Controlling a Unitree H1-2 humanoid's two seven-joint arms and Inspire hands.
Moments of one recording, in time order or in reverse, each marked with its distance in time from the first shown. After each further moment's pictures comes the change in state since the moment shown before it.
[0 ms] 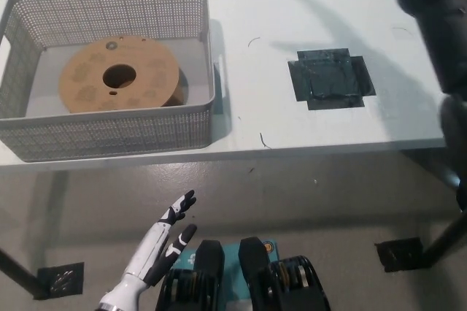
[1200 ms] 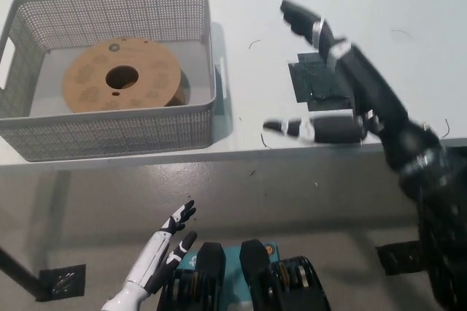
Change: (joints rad) left_arm 0.015 -0.004 -0.003 0.035 0.000 0.001 0.000; right_arm 0.952 0.066 0.060 -1.170 0.012 0.090 0.015
